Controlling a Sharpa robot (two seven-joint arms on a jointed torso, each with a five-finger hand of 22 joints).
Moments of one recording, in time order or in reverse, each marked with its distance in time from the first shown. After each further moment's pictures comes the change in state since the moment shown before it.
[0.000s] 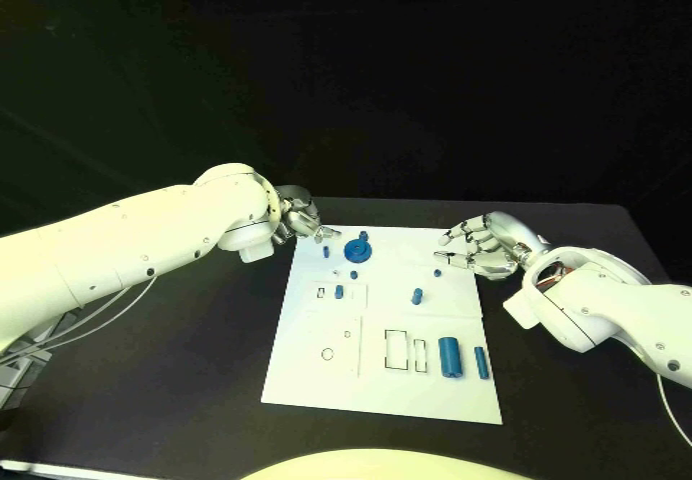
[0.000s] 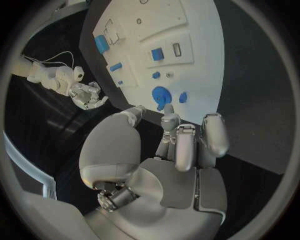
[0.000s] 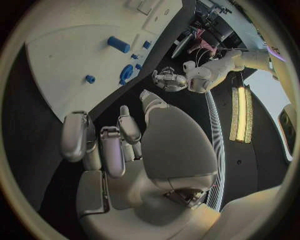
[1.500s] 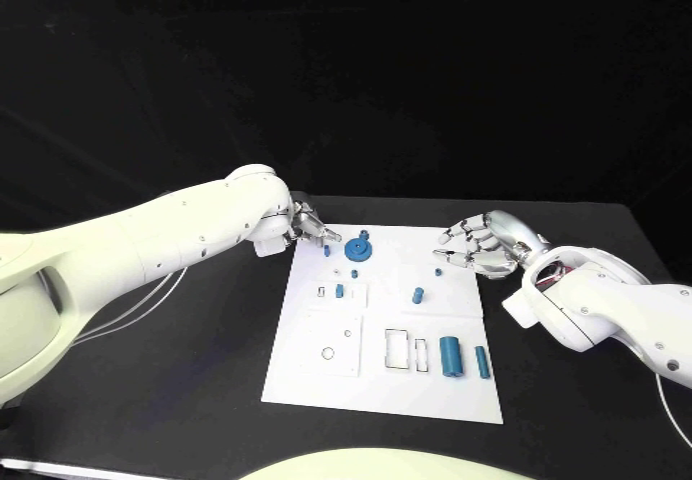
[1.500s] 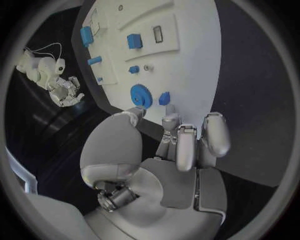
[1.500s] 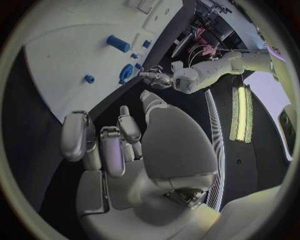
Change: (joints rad) left arm 0.027 0.198 -0.085 -0.342 0.072 0.081 0.022; left_hand 0.011 0.016 -0.025 0.000 0.004 0.022 0.007 -0.029 -0.034 -0.003 0.004 -0.002 0.007 0.000 0.007 0.000 0.000 0.000 0.000 0.015 0.000 0.008; right arm 0.001 0.005 0.000 0.001 0.000 -0.009 0.001; right_hand -0.009 0.001 0.000 0.000 0.000 -0.003 -0.004 0.004 0.000 -0.003 -0.003 -0.004 -0.003 0.000 0.000 -0.004 0.001 0.000 0.000 0.000 -0.006 0.000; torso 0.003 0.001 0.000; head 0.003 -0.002
